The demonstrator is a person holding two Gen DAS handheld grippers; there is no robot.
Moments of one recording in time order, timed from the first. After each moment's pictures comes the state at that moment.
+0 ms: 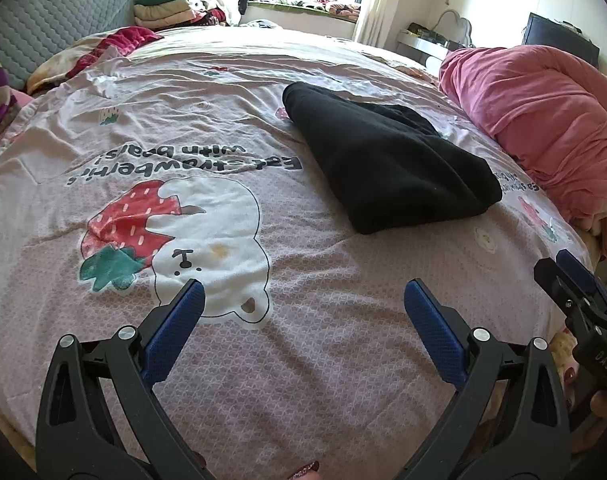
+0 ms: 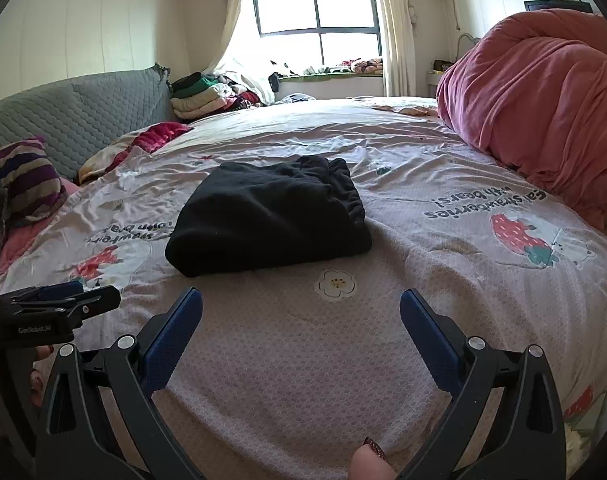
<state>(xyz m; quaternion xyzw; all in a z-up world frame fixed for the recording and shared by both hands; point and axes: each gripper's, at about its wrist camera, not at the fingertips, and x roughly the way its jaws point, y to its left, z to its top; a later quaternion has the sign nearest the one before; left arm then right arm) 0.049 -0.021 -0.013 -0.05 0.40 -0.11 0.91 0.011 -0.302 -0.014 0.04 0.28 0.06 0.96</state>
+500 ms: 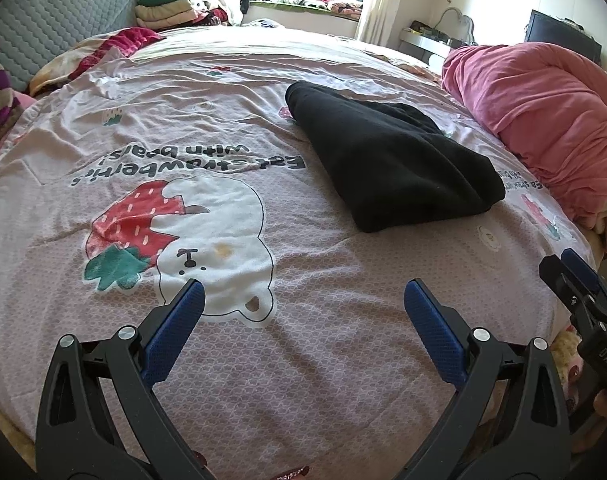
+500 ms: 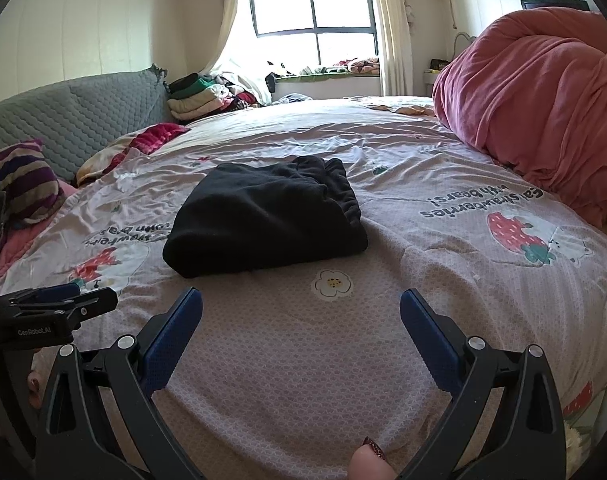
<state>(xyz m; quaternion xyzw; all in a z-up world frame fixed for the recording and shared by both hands) 0.048 -0.021 -0.012 -0.04 0.40 -0.10 0.91 0.010 -0.305 -0.013 0.05 0.28 0.05 0.96</state>
